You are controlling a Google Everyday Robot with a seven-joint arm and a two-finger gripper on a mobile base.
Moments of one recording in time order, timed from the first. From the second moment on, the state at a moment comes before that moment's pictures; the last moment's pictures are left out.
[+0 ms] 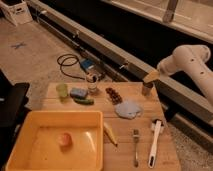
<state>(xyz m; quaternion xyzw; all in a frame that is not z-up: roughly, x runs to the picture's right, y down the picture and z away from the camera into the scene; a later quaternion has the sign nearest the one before) 0.261 -0.079 0.779 -0.12 -0.08 0.44 0.89</state>
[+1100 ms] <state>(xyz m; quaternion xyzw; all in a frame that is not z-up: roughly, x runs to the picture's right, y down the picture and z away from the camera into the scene) 0.174 -0.047 0.779 -0.21 -0.17 0.33 0.91</state>
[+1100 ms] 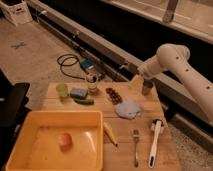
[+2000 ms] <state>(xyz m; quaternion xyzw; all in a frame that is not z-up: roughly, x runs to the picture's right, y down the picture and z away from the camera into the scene) 0.097 -0.041 0.818 -0.28 -0.23 0.29 0.89</state>
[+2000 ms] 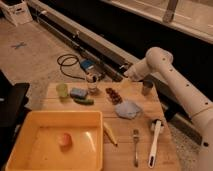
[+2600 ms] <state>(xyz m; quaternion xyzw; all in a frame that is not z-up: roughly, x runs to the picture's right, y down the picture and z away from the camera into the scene) 0.065 -0.028 0.837 -0.31 -0.23 0.26 0.89</state>
